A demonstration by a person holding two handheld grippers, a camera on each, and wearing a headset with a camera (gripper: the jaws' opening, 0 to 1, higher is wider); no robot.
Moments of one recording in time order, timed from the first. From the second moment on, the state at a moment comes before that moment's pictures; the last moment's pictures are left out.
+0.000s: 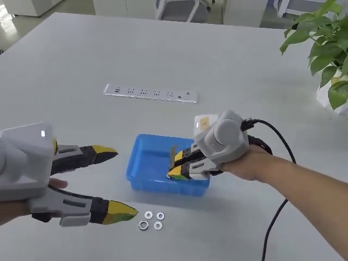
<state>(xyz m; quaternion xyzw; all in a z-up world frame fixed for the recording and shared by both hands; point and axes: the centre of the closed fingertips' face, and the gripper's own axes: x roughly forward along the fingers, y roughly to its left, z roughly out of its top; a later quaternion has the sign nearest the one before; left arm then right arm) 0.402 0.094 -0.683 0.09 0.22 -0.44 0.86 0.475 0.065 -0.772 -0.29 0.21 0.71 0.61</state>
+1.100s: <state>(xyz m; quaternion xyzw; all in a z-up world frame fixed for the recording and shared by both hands) 0.461 0.050 -0.688 0.14 0.20 -0.50 0.83 0.475 0.065 -0.773 -0.30 0.21 0.71 0.60</state>
